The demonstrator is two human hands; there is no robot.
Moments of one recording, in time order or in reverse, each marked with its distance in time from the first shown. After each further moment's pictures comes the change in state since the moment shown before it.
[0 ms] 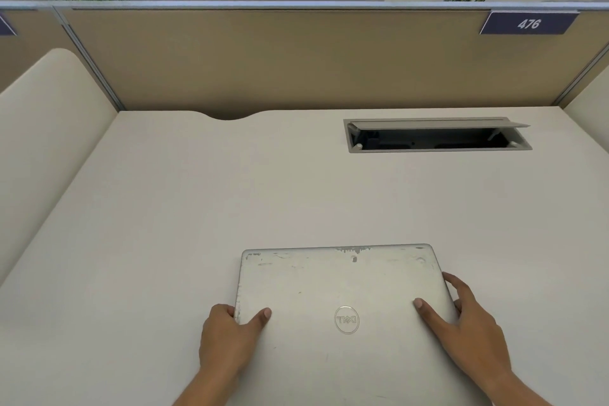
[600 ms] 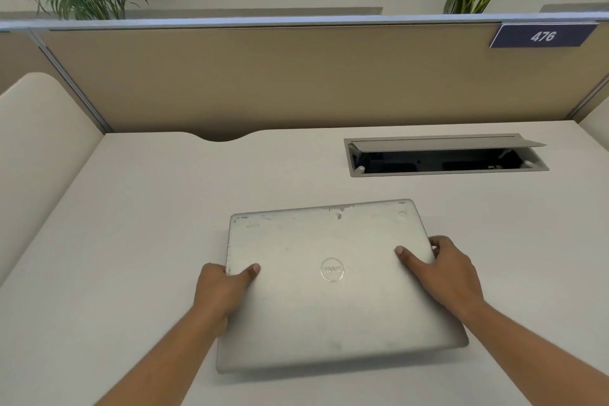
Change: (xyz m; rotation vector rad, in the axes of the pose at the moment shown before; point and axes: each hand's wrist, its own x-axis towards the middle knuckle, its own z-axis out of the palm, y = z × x) left_hand 0.097 0.113 0.001 -0.134 -0.084 0.036; right_hand 0.139 -0.080 0.008 -0.015 0.057 -0.037
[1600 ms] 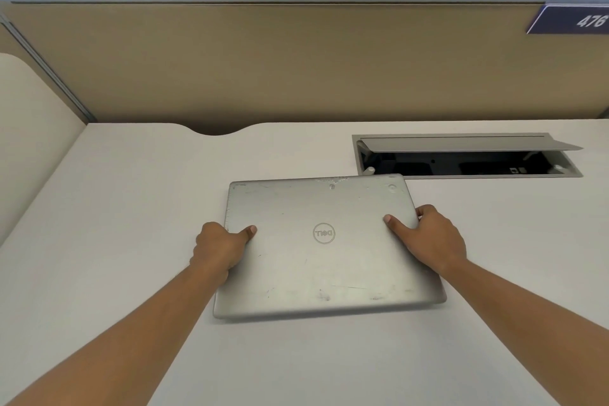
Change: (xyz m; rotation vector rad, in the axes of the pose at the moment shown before) left_hand 0.101 0.046 0.026 0.186 0.085 -0.037; right_hand 0.096 -0.042 0.037 -0.203 -0.034 -0.051
